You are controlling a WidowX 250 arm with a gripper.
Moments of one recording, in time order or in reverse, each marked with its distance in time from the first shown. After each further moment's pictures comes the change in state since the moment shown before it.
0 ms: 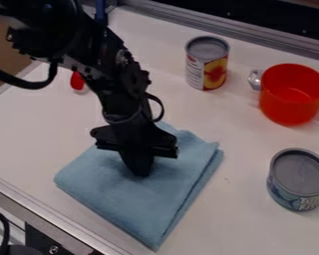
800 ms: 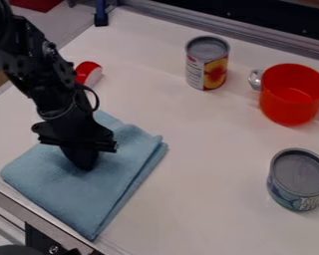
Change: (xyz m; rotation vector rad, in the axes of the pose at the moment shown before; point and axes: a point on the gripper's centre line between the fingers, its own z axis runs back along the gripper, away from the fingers) arm -0.013 0.066 0.008 0.021 0.008 0.021
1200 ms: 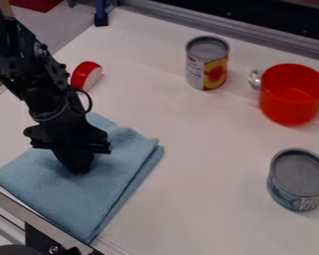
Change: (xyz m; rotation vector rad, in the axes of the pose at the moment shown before) arm 0.003 0.002 0.002 0.009 -0.008 0.041
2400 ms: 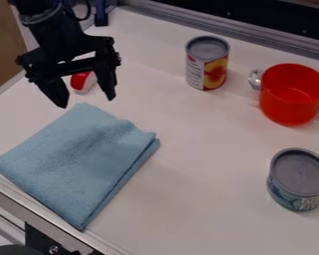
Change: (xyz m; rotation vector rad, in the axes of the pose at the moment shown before) arm 0.041 -0.033 0.089 -0.096 -0.027 0.196
